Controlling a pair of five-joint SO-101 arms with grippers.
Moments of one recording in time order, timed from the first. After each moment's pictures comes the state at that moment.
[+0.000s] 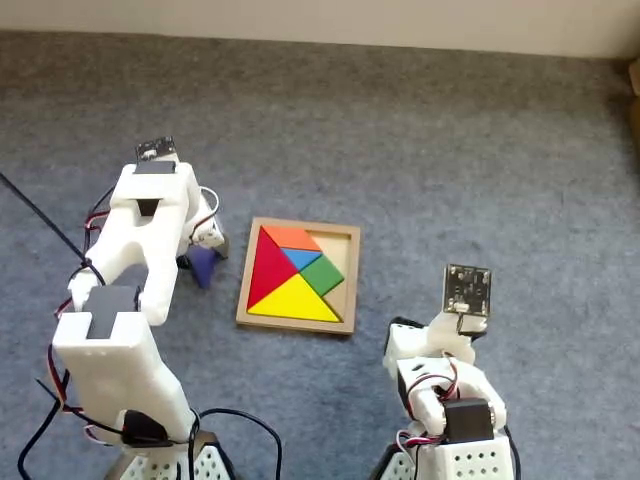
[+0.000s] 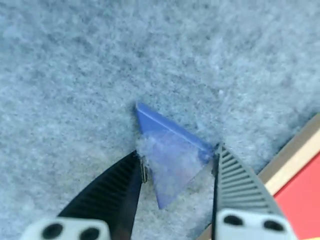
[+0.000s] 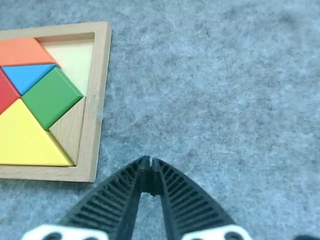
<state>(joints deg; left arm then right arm) -8.7 20.4 10.9 69.1 26.5 -13.0 -103.9 96.0 63.7 -10.8</state>
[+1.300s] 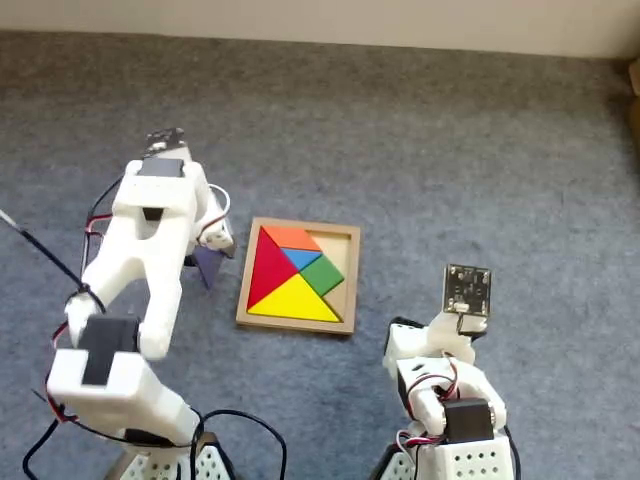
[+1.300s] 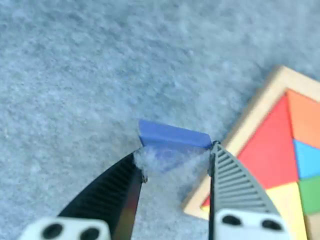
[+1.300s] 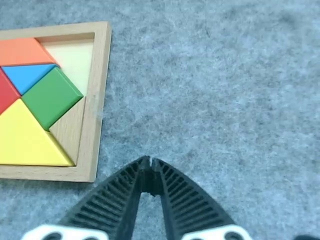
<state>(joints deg) -3.4 6.6 15.7 74.1 26.4 -13.0 -103.9 96.0 63.7 -10.8</state>
